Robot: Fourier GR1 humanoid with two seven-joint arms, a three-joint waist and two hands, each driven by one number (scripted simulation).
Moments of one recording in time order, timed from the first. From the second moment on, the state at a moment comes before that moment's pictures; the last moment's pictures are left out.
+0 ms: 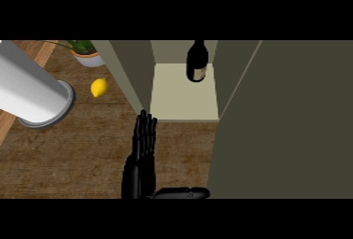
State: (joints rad) left arm -0.14 0.15 -0.79 -1.60 0.53 0.82 -0.58; right arm -0.09 -0.05 0.10 -2.48 -0.06 0.09 0.65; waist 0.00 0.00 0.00
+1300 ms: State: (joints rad) left arm 0.24 0.57 -0.61 -2.03 0.61 0.48 -0.59; right arm 0.07 0.00 0.34 -2.48 -0.14 0.20 0.74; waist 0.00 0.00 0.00
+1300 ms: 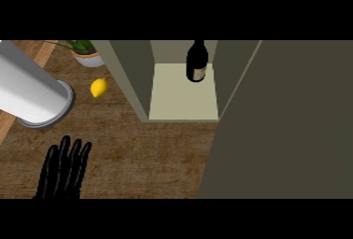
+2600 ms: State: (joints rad) left arm 0.39 0.76 -0.12 -2.01 0.89 0.12 -0.53; right arm -0.08 -0.06 0.85 -2.42 0.09 -0.18 0.74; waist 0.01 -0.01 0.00
